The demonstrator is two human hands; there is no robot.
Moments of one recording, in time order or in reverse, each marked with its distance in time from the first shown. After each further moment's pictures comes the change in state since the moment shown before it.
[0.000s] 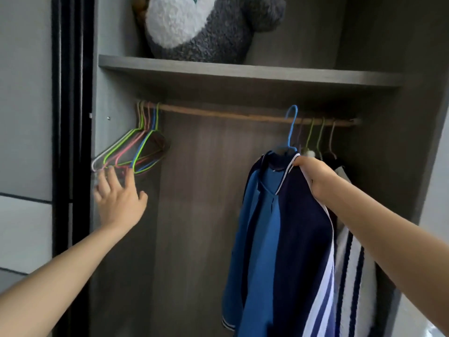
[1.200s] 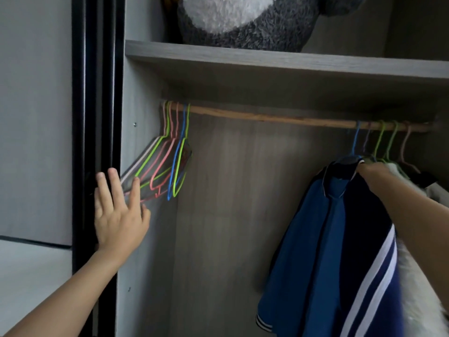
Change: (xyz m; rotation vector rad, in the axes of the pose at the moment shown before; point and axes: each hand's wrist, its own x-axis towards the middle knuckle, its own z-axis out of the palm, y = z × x) left_hand 0.111 -0.130 0.102 0.029 0.451 0.338; right_hand 0.162 0.002 0.063 -0.652 0.503 -0.113
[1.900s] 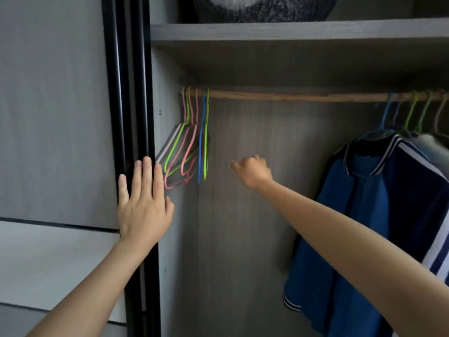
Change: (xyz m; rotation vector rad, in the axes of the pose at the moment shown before) left_hand -0.001 -0.022 -0.031 0.098 -0.014 0.137; right_hand -0.194 -0.128 0.176 -0.215 -0.375 -0.563
